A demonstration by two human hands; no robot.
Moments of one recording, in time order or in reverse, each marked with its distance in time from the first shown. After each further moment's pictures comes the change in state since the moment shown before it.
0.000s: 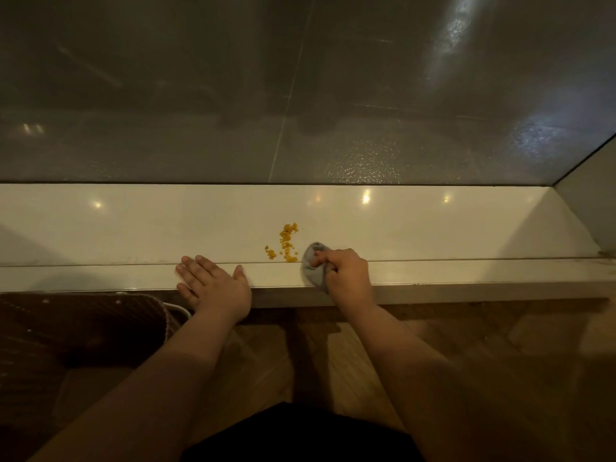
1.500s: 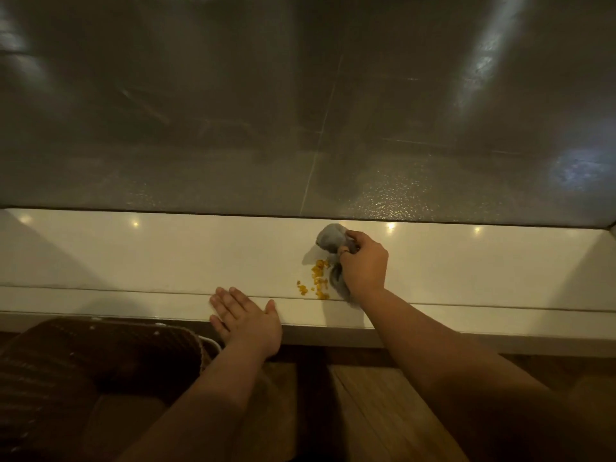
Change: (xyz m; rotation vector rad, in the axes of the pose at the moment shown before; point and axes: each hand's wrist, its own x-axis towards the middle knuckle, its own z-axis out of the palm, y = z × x) left_hand -0.002 0.003 -0.009 0.026 -0.083 -0.002; right_hand 0.073 -0.037 0.014 0.169 0.221 0.100
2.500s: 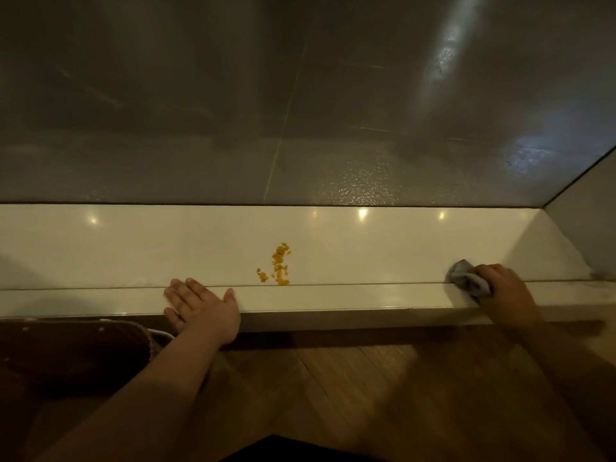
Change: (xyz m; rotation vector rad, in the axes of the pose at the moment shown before) left_hand 0.001 0.001 0.001 0.005 0.004 -0.013; right_hand -0.007 0.140 -0.244 -0.786 -0.052 0.002
